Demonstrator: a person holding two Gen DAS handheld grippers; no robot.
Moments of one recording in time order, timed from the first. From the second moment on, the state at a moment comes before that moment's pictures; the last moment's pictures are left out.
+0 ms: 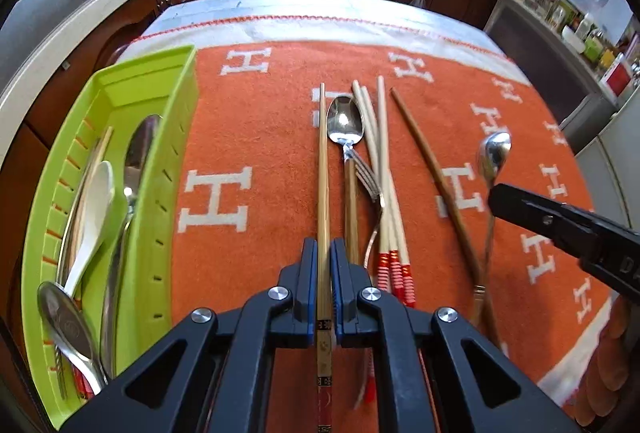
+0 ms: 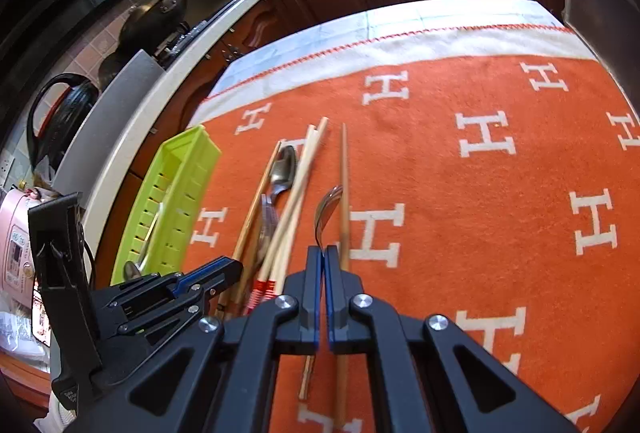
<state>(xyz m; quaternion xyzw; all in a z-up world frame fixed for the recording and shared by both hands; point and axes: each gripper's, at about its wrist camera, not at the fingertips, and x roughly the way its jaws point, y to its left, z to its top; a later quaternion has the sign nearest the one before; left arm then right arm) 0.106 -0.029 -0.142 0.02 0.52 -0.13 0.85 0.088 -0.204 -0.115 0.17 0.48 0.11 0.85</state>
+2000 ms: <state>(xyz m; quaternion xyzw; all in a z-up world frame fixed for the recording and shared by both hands) 0.064 0.056 -0.088 -0.01 0.44 -0.03 0.89 0.095 -0.167 -0.128 0.16 0.52 0.12 0.83</state>
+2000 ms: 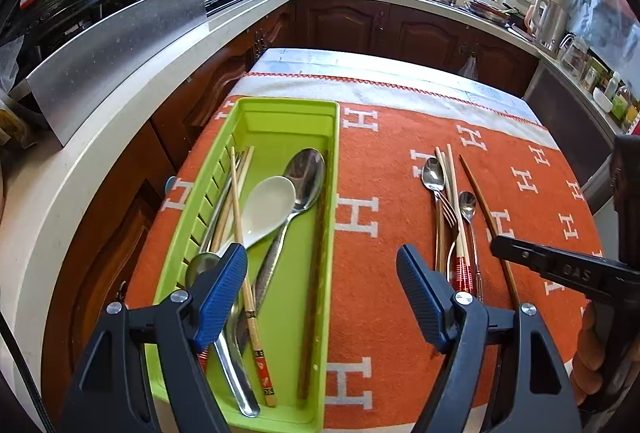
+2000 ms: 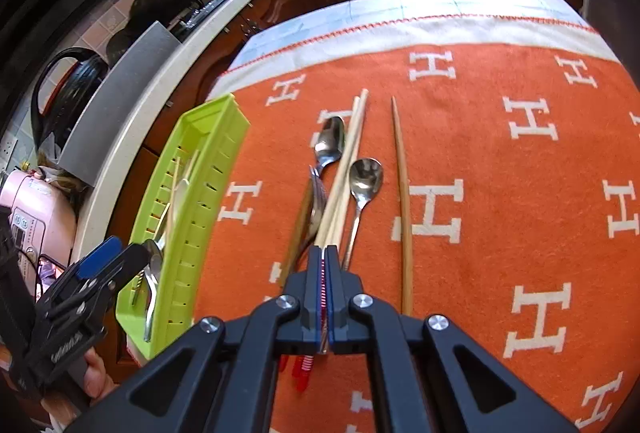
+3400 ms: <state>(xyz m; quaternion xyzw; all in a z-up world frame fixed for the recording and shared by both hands) 0.054 0.074 -0.096 -0.05 0.45 -0.03 0.89 0.108 -0.159 -0.135 0.15 0.56 0.04 0.82</state>
